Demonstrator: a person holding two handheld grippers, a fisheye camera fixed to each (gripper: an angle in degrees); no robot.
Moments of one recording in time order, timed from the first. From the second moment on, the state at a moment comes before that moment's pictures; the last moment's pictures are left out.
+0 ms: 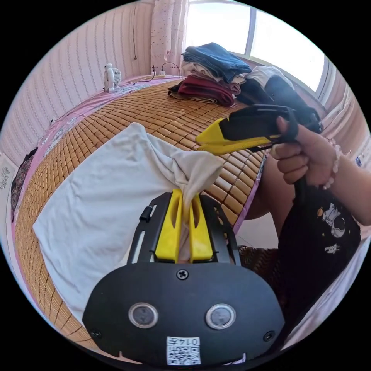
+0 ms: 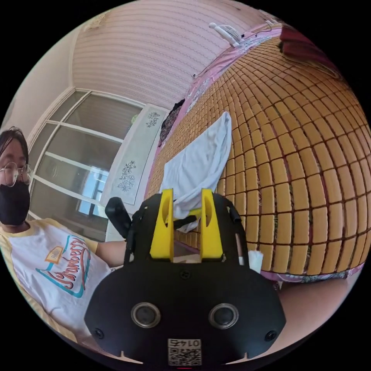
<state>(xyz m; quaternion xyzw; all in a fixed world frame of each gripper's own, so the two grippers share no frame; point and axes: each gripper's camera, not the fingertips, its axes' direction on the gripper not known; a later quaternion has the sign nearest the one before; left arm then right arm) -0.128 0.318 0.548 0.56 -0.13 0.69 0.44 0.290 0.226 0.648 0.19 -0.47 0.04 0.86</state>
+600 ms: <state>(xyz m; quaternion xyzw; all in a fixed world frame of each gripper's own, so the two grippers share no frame) -0.239 0.361 0.545 0.53 -0.08 0.76 0.36 0.352 0.216 0.680 0.26 -0.41 0.18 0.85</state>
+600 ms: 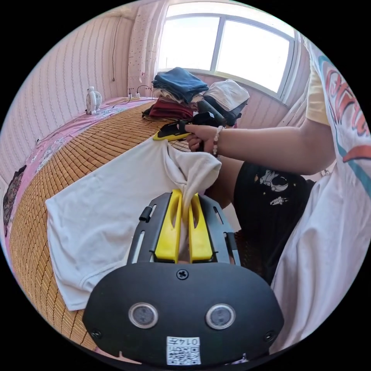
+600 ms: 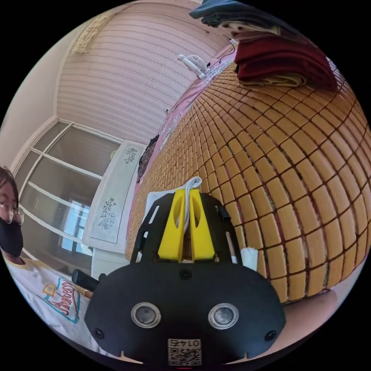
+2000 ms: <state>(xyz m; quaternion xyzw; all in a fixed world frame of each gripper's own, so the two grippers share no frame) -0.322 0.261 0.318 0.61 0.13 0.51 0.59 0.132 0.020 0.622 0.19 -0.14 -0.18 0.95</state>
